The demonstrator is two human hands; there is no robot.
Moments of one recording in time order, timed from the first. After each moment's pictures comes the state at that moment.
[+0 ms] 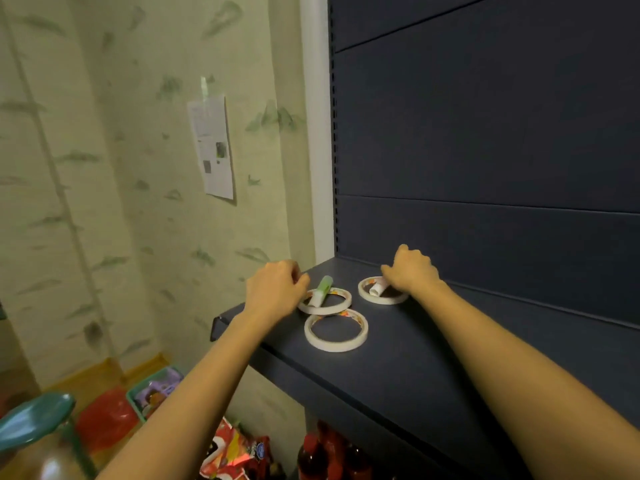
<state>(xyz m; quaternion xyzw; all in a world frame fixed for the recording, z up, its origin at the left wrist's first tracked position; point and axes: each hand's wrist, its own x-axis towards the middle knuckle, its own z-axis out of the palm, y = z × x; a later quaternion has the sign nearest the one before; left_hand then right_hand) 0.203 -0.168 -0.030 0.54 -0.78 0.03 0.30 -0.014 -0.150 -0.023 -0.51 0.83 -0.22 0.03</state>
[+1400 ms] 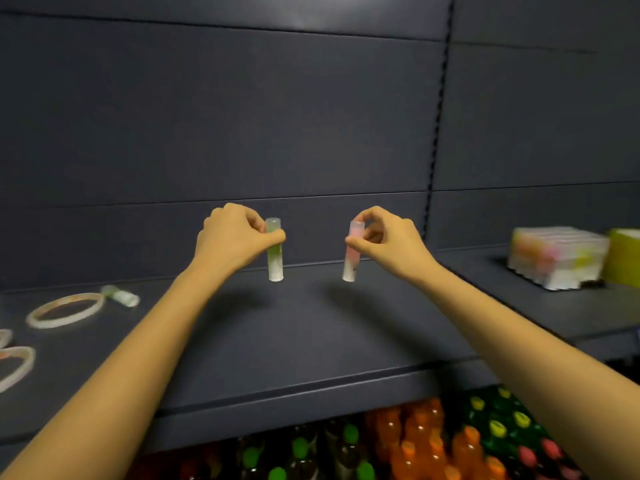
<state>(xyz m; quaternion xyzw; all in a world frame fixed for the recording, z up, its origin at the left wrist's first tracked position) -0.018 0.060 0.038 0.16 -0.89 -0.25 0.35 -0.129 0.261 0.015 -0.36 0.81 -0.44 -0.15</state>
